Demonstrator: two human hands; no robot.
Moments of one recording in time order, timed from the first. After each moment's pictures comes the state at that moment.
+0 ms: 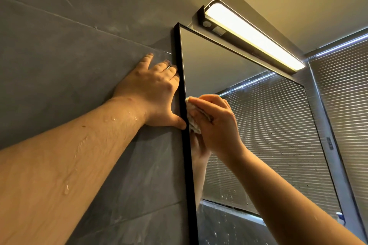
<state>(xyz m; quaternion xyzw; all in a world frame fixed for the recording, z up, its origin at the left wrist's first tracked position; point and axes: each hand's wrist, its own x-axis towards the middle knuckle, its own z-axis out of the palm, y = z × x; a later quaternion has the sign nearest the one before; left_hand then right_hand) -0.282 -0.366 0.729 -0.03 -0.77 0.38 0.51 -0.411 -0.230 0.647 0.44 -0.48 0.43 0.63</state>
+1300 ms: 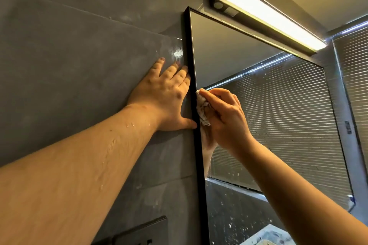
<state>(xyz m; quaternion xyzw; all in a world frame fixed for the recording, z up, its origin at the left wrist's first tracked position) -0.282 -0.368 0.691 0.00 -0.79 0.38 0.49 -0.398 -0.224 0.621 0.41 -0.55 0.36 0.63</state>
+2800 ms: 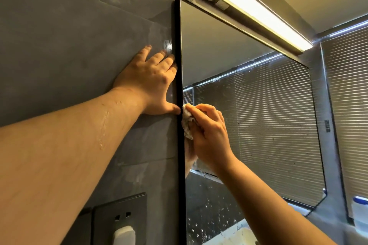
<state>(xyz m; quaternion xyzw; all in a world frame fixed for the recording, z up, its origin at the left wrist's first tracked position) -0.285 -0.368 0.686 0.00 -0.77 0.38 0.52 -0.393 -0.224 0.558 0.40 -0.58 0.39 0.60</state>
